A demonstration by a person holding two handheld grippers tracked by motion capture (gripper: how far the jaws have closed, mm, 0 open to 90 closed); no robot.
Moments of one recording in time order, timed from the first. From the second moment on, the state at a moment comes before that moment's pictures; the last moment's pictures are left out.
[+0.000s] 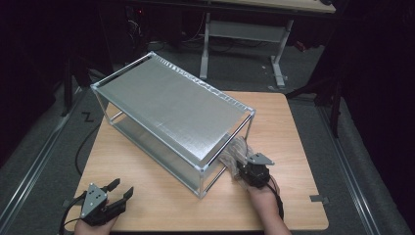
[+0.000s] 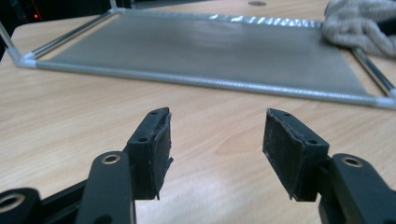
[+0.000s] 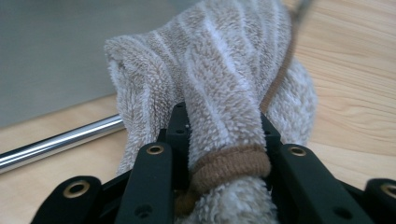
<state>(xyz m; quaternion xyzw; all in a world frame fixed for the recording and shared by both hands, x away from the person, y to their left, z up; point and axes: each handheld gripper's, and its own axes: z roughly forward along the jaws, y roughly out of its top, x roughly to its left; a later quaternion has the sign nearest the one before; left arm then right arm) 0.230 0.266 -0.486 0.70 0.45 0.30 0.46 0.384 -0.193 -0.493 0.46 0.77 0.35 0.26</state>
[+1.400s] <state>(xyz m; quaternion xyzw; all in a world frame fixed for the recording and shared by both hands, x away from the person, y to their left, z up) 0.259 0.235 -0.485 0.73 0.41 0.29 0.47 0.297 -0.202 -0.451 0.39 0.70 0.52 0.29</state>
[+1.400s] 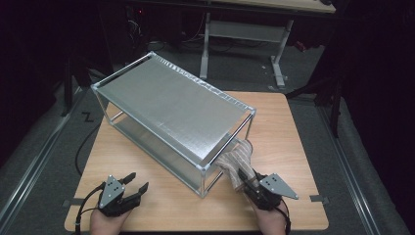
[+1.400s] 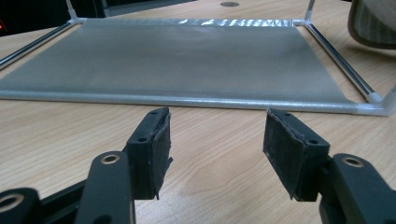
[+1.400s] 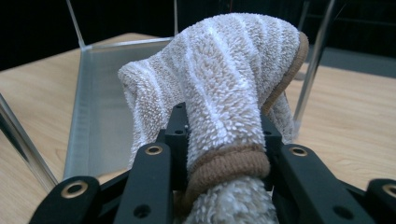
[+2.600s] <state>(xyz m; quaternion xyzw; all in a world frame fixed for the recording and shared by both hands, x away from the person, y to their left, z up) 0.260 0.233 -0.485 0.73 0.41 0.29 0.47 0.273 -0.175 -0.375 0.31 0.64 0.63 0.31</state>
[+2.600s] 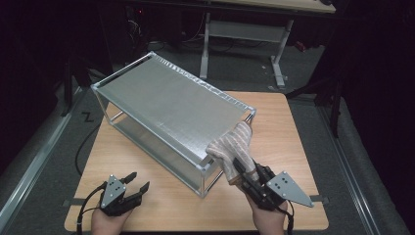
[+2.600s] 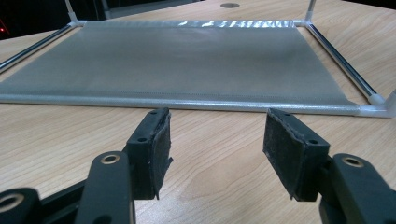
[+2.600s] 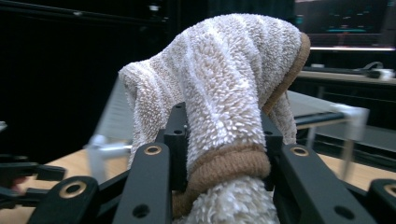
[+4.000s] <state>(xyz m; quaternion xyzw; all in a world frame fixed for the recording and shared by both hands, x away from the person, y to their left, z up) 0.259 0.234 -0.484 0.72 0.41 0.29 0.48 0.327 -0.181 -0.387 0.35 0.65 0.59 0.32</state>
